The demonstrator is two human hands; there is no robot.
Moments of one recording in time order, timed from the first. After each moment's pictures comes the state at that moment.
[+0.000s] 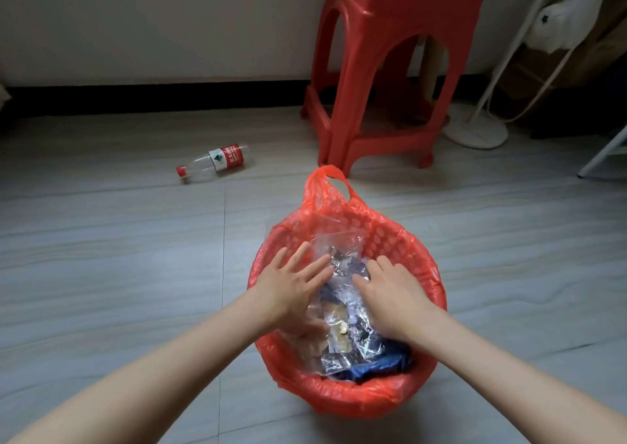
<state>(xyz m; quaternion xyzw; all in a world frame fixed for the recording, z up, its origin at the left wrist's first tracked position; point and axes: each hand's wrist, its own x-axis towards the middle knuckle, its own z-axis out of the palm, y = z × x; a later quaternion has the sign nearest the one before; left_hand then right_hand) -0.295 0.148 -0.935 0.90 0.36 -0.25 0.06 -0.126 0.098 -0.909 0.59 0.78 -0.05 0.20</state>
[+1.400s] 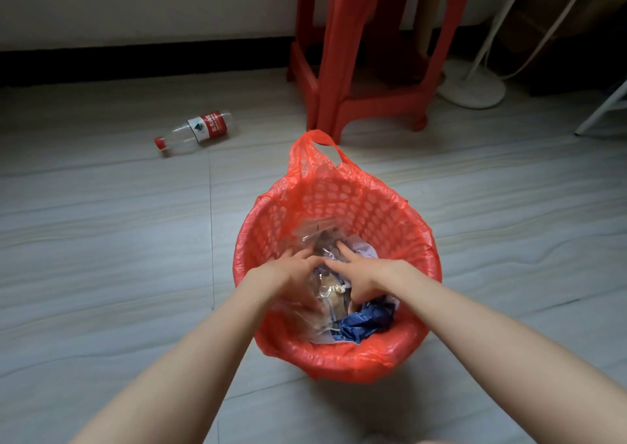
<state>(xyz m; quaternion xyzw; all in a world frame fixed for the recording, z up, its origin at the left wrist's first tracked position) -0.272 0.155 -0.978 0.81 0.44 -0.25 0.31 -0.119 0.129 -0.975 0.57 0.69 -0.33 0.30</state>
